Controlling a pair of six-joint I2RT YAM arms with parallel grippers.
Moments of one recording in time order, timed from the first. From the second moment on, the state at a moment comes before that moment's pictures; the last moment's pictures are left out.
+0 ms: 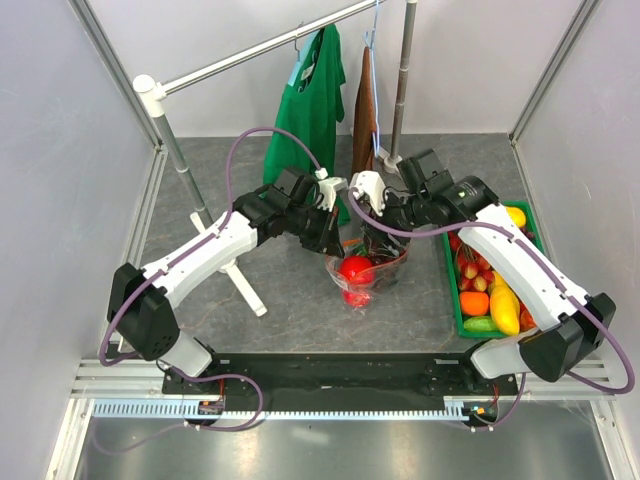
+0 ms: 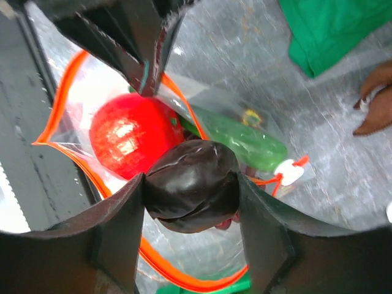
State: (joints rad) left arm -0.68 1.53 1.33 -0.63 0.50 -0.32; right arm 0.54 1.41 1.49 -1.02 -0.46 -0.52
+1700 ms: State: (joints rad) left arm -0.81 1.61 1.54 -0.73 0.61 -0.22; right arm 0.31 0.99 0.99 -0.62 -0.63 0.48
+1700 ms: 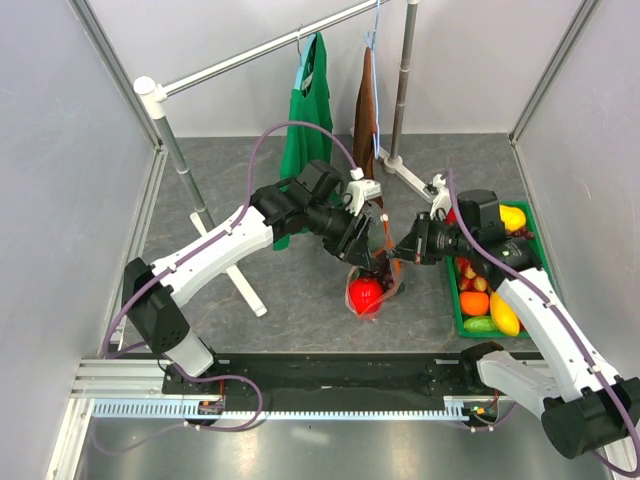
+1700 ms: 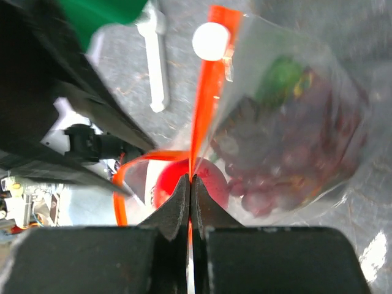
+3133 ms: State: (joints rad) left arm -0.81 1.91 2.01 -1.02 0.61 -0.01; right arm 0.30 0.87 0.85 -0.46 -0.51 0.66
